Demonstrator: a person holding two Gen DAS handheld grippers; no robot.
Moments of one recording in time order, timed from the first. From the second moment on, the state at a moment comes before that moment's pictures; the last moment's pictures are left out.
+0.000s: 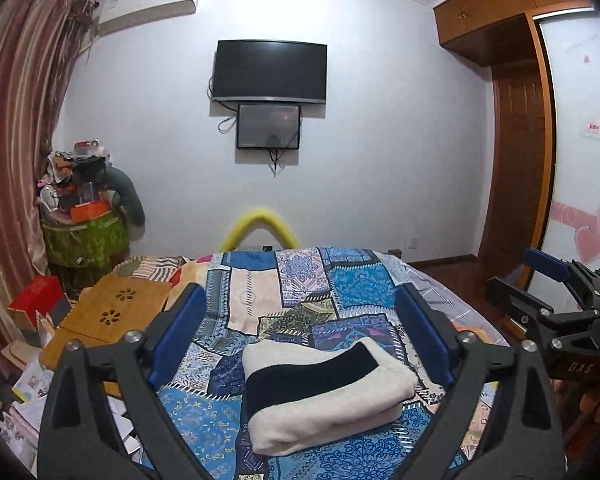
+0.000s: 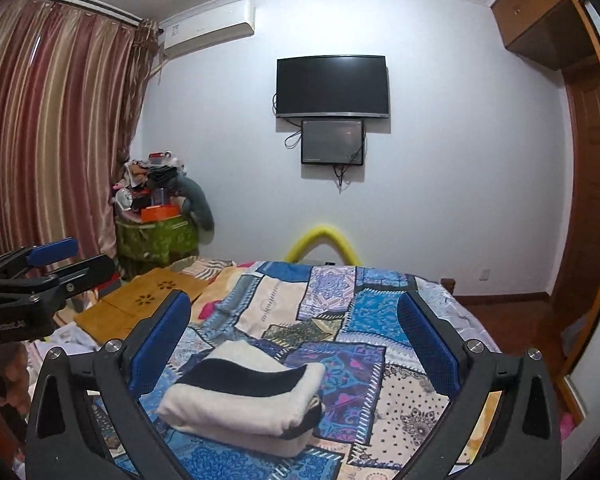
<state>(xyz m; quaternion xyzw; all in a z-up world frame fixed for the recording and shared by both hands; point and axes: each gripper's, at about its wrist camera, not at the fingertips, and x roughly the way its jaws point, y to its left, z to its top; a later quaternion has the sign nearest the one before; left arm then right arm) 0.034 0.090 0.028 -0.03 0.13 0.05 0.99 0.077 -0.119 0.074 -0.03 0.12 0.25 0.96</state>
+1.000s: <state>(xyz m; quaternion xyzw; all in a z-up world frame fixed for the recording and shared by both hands) 0.031 0.088 0.018 -0.04 0.13 0.05 0.99 0.064 -0.120 0.076 -0.03 0.11 0.25 0.96</state>
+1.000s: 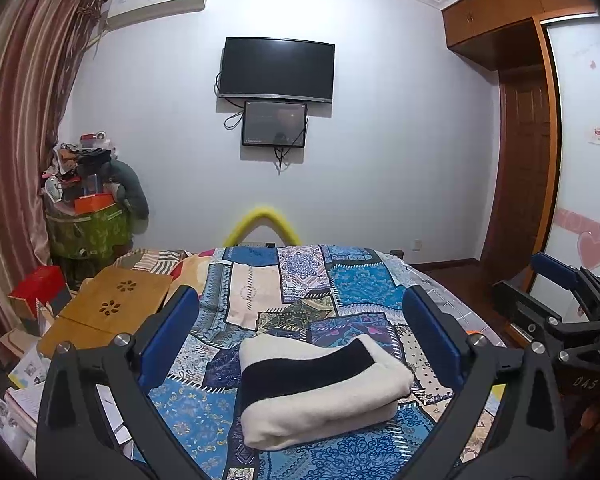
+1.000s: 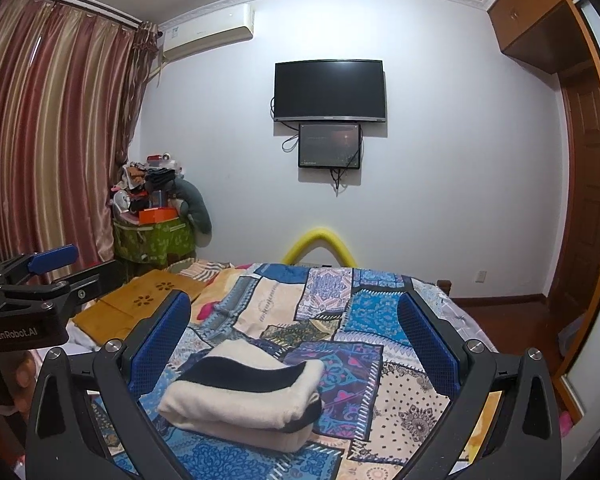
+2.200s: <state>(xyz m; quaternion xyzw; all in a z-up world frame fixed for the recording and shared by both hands) 0.029 0.084 0.019 -0.04 0.14 0.03 0.99 0.063 -0.122 0.077 -0.01 0.12 0.26 0.96</state>
